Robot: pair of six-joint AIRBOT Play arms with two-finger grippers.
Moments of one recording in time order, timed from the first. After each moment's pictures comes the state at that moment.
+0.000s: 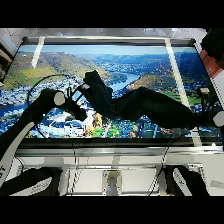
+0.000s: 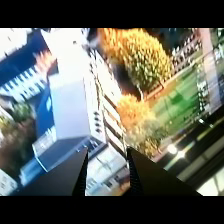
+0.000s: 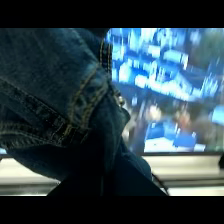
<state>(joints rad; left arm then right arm) -0.39 -1.21 1.03 1.42 -1.09 -1.07 -0.28 -0.72 0.71 -1.59 1.15 1.29</state>
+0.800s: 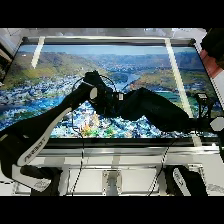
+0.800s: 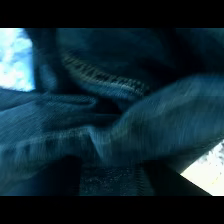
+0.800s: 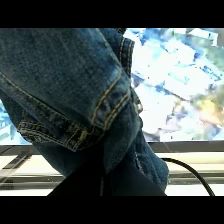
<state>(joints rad) -0.61 -1.65 1.37 1.46 -0.93 -0.44 -0.30 -0.68 0.64 -1.48 1.14 1.29</state>
